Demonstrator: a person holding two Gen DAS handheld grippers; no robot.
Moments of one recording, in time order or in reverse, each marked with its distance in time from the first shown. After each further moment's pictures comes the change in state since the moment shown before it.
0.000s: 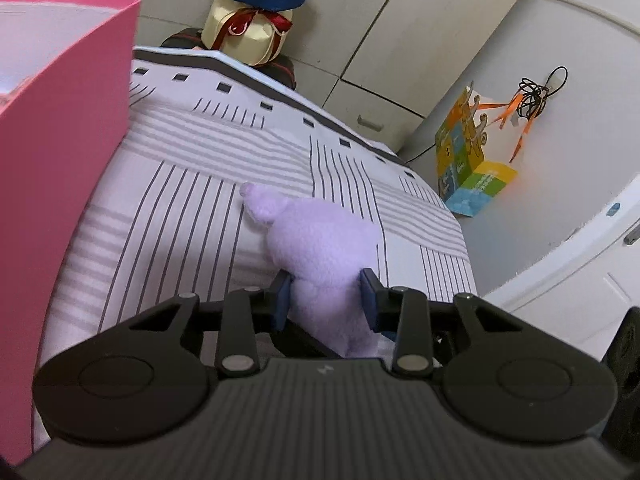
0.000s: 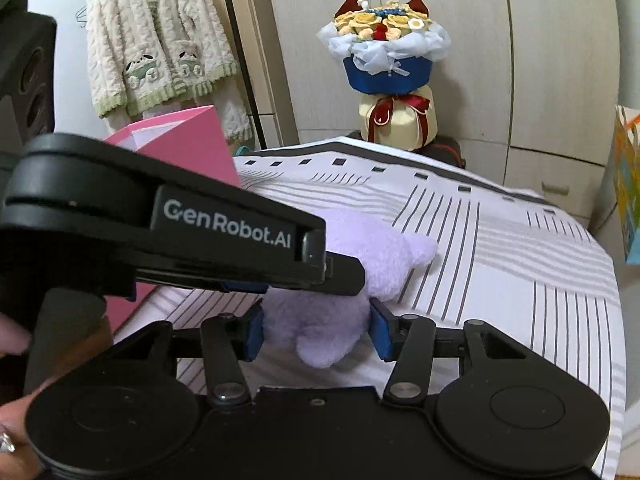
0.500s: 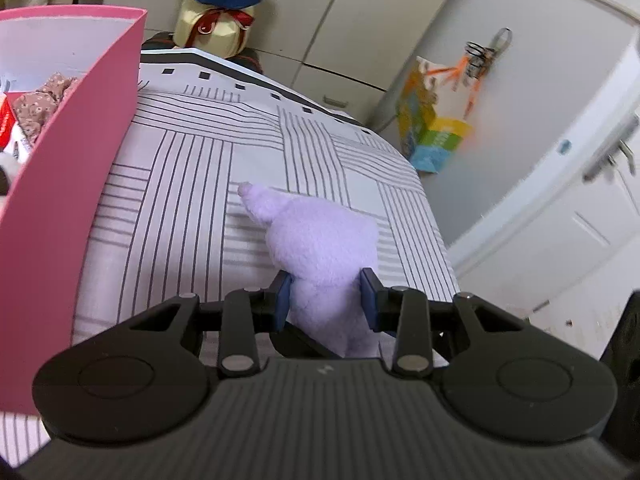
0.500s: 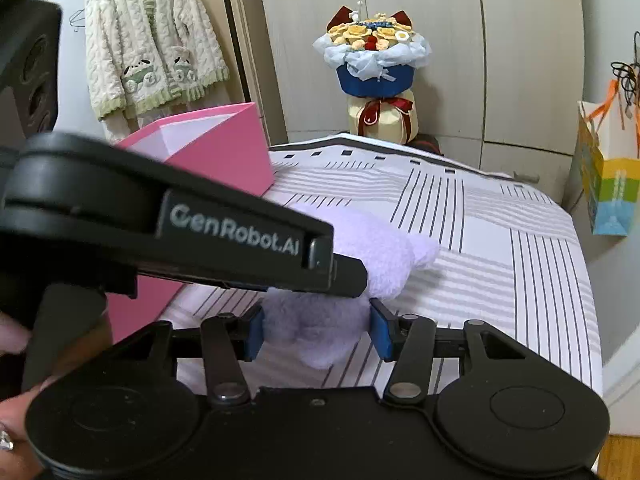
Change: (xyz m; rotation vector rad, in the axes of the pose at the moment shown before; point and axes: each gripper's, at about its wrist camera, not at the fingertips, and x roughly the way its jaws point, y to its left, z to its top) left arm -0.073 -0.006 -0.047 0.130 0.042 -0.073; right arm -0.066 0.050 -0.038 0.040 -0.007 -0.076
